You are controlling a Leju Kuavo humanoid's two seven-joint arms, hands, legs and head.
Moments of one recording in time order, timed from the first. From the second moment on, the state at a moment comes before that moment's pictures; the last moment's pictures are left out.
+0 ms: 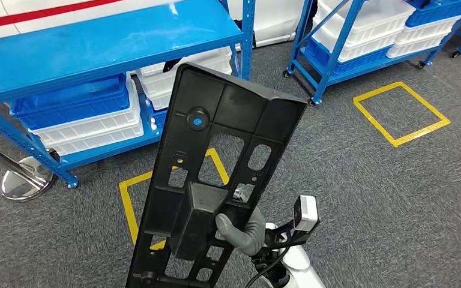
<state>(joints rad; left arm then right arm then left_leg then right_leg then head) -0.10 -0.20 1.14 -0.20 -1.19 0.09 -0.08 -0.16 0.17 0.48 -1.41 -0.29 0.65 -0.53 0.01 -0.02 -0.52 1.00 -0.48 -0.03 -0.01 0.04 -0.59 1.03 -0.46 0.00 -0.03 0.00</state>
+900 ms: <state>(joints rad) -0.11 -0.20 1.06 -0.20 -1.31 0.06 0.04 -0.03 0.16 0.42 -1.53 -0.20 0.45 -0.52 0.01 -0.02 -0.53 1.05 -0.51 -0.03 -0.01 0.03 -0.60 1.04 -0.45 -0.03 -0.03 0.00</state>
